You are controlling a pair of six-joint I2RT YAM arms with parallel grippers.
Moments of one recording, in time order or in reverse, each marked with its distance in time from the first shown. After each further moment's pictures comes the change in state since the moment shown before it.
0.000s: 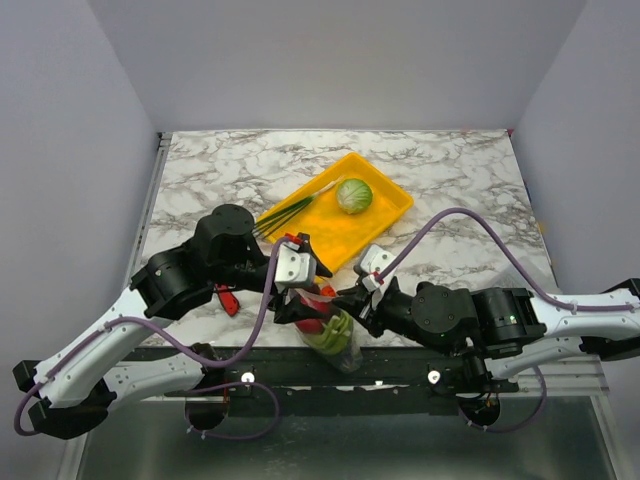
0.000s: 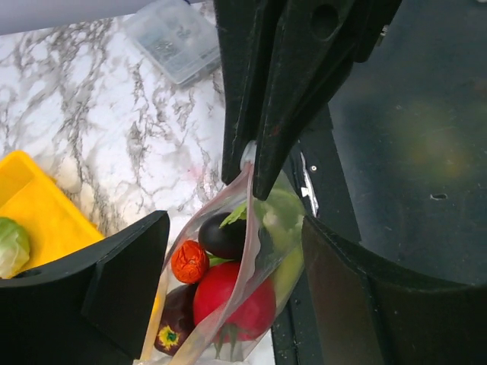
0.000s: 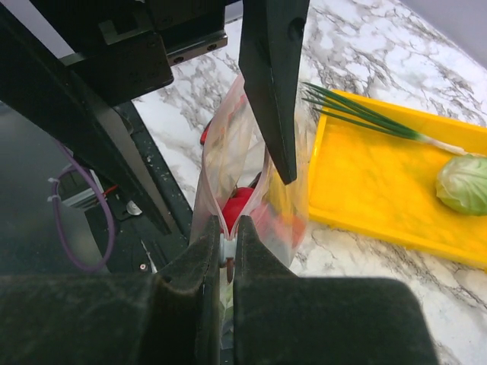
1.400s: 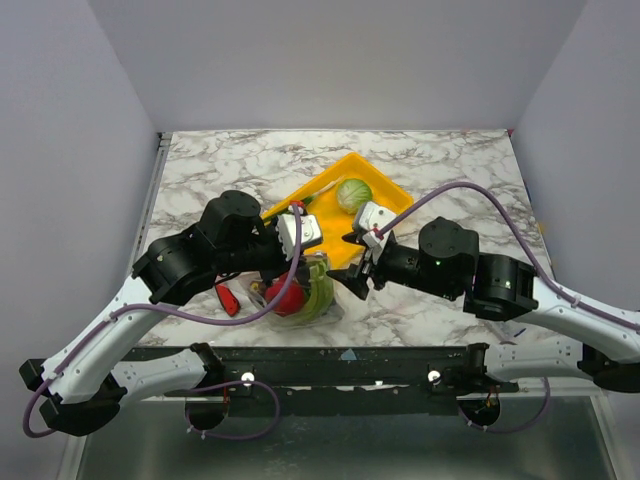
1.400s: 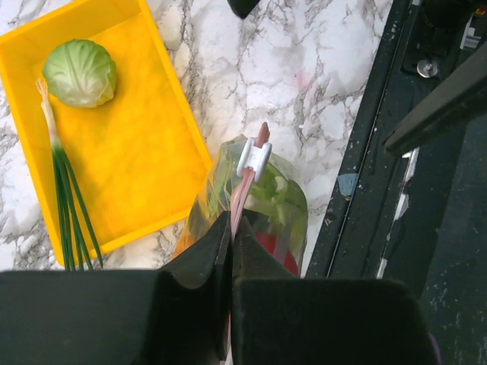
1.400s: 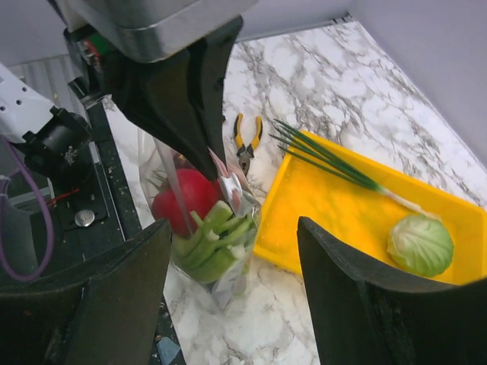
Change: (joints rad) left arm 0.079 0.092 0.116 -0.207 -0.397 -0.058; right arm -0.412 0.008 0.023 0.056 -0.460 -0.248
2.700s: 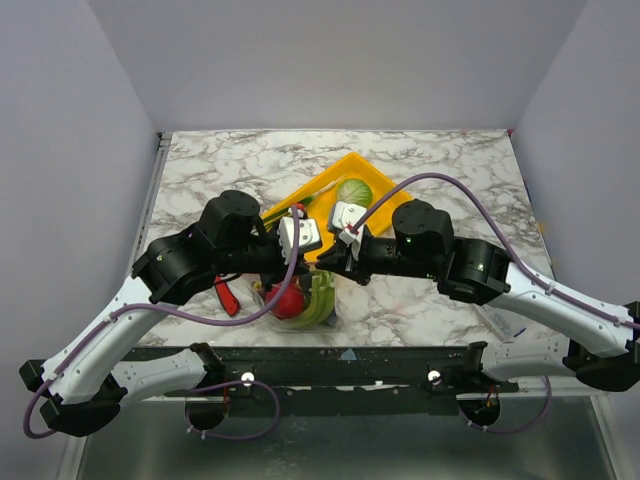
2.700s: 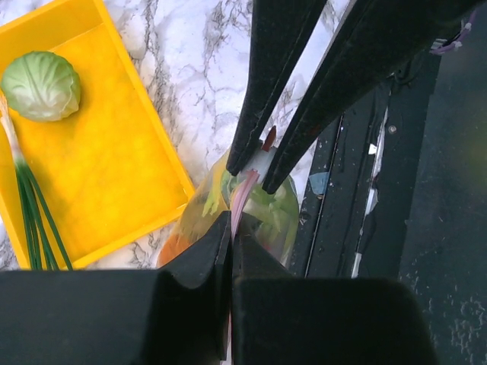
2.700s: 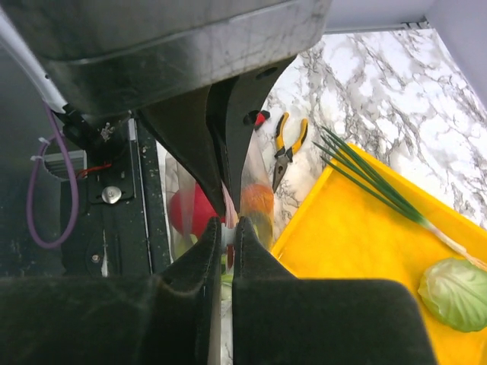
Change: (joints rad) left arm 0.003 0.000 -0.002 -0.009 0.114 -0.011; right arm -0.099 0.113 0.053 0.002 -0.323 -0.093
